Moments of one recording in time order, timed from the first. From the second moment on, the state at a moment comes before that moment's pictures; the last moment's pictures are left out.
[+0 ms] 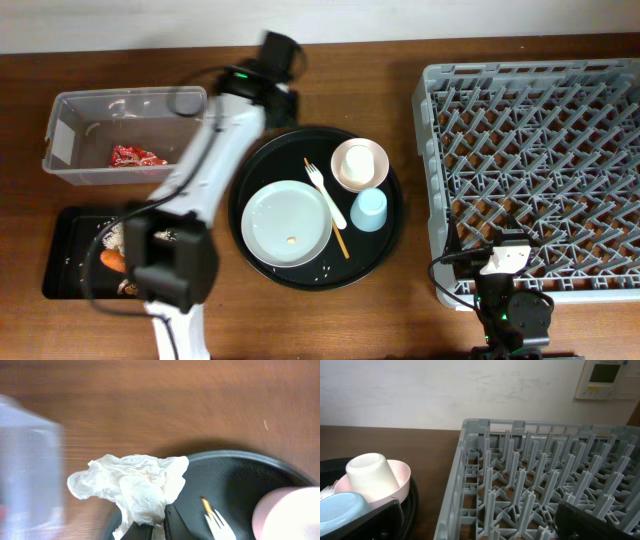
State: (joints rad) left arm -0.32 2.07 1.92 -0.95 -0.15 -0.27; right arm 0.01 0.01 0.01 -0.07 0.02 -0.03
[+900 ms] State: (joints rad) left arm -0.02 1.92 1.92 -1.18 0.10 -0.27; right arm 0.01 0.01 0.01 -0.07 0.02 -0.03
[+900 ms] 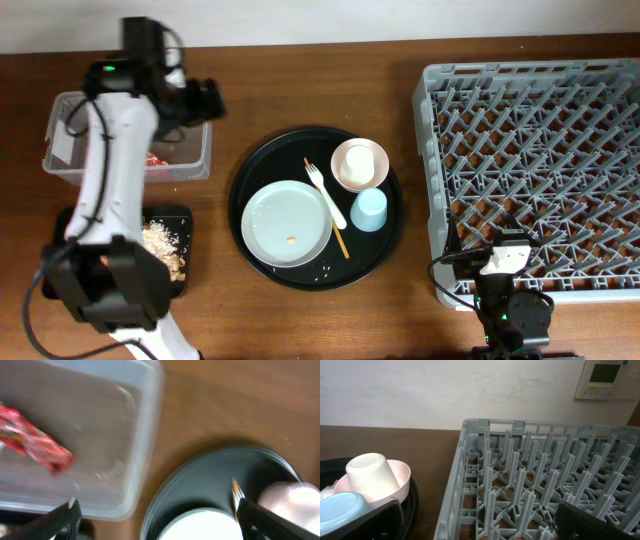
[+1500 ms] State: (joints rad) left arm -0.67 1.88 1.43 -1.11 0.19 -0.26; right arm 0.01 0.01 0.01 -0.07 0.02 -0.03
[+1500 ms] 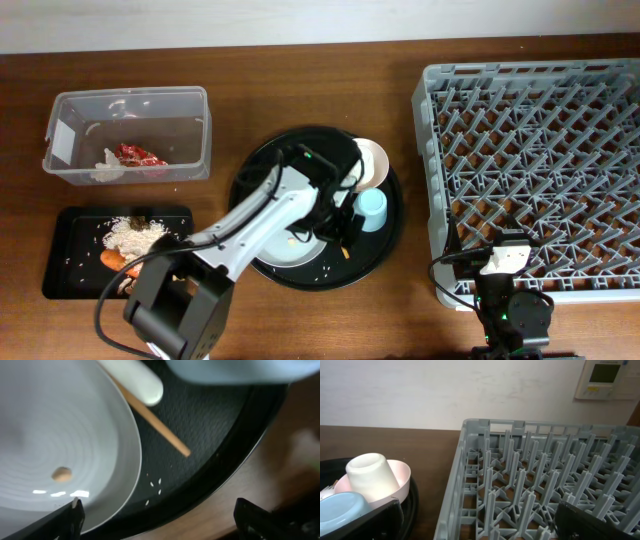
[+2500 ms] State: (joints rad) left arm -0.68 1.88 1.17 -0.87 0.05 -0.30; right arm 0.01 0.01 0.01 -0.07 0.02 -0.03
